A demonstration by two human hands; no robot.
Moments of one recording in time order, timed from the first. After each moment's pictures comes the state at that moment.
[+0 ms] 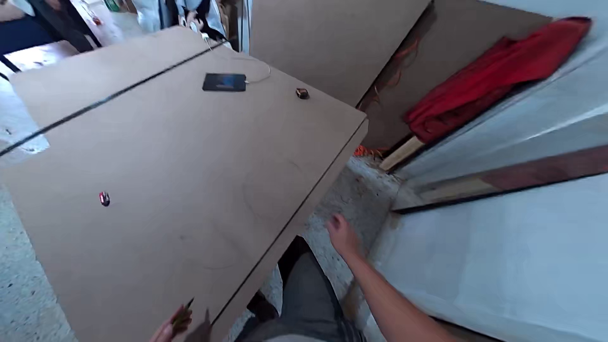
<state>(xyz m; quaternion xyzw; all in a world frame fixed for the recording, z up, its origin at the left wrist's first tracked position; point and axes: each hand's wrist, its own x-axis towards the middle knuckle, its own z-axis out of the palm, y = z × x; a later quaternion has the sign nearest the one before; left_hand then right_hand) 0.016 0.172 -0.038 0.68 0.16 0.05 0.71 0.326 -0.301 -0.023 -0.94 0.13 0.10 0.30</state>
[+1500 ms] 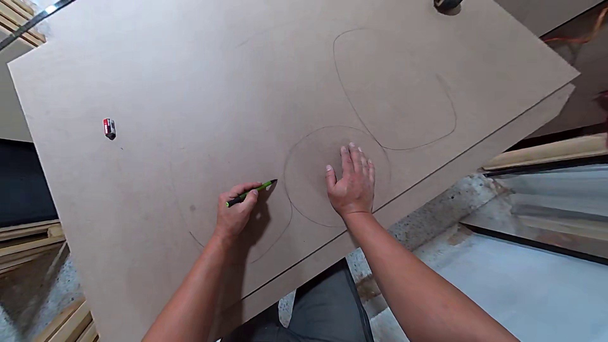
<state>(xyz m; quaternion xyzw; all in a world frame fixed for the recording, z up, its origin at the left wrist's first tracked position) 0.324 0.121 -0.073 0.74 0.21 0.10 0.64 0.487 -0.137 -0.106 -0.98 -0.14 -0.02 0.12</state>
